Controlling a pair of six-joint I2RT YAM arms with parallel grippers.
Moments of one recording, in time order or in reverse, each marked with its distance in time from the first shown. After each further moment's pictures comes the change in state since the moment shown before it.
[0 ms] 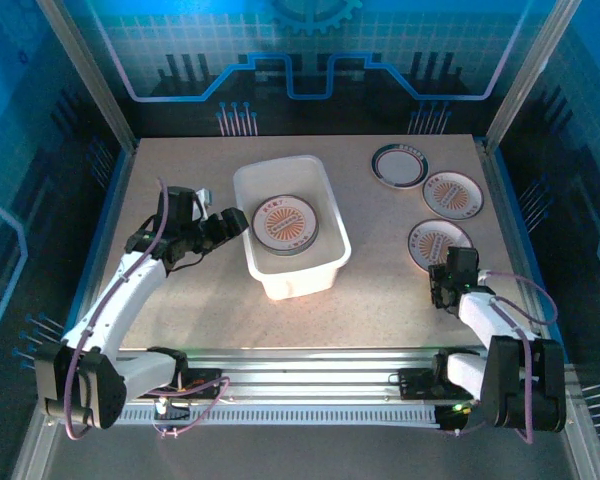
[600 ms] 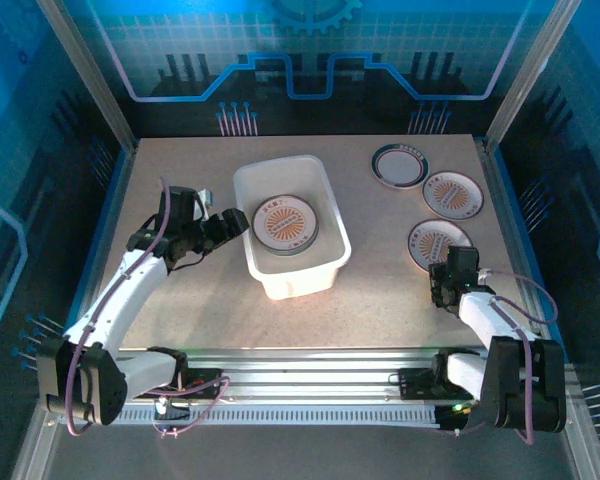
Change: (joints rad) left arm 0.001 0.021 0.000 0.000 0.000 0.001; right arm 0.000 -0.015 0.004 0.003 0.003 -0.004
